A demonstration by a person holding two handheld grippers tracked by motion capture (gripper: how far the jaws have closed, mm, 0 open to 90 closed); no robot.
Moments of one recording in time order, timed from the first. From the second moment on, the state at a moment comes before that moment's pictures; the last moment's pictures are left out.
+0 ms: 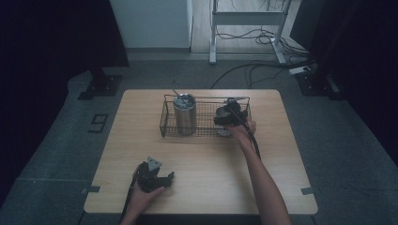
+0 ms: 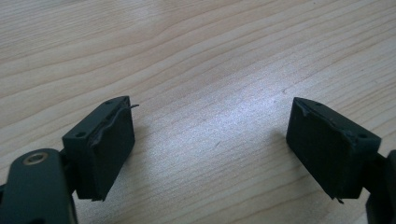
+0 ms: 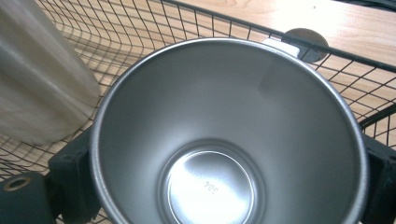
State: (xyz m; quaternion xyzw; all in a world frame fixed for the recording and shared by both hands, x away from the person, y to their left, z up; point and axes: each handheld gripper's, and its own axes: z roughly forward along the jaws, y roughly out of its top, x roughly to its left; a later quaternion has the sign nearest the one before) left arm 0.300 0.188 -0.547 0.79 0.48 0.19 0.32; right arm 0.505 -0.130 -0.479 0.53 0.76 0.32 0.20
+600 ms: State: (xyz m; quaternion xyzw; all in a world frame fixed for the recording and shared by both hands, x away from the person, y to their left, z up) left arm 0.300 0.188 -0.547 0.79 0.48 0.19 0.32; right arm 0.499 -0.137 -0.480 0.53 0.76 0.32 0.21
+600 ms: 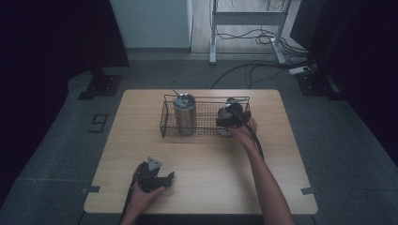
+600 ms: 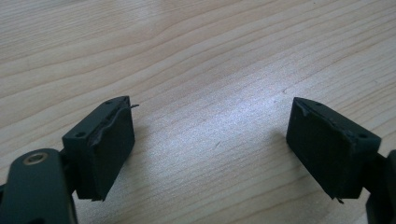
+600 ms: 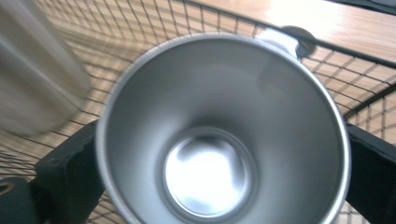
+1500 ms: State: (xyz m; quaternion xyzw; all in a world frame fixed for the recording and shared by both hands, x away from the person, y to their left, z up) left arm 0.300 0.188 -0.547 0.79 0.48 0.19 0.32; right arm 0.443 -0.168 -0.443 0.50 0.72 0.42 0.24
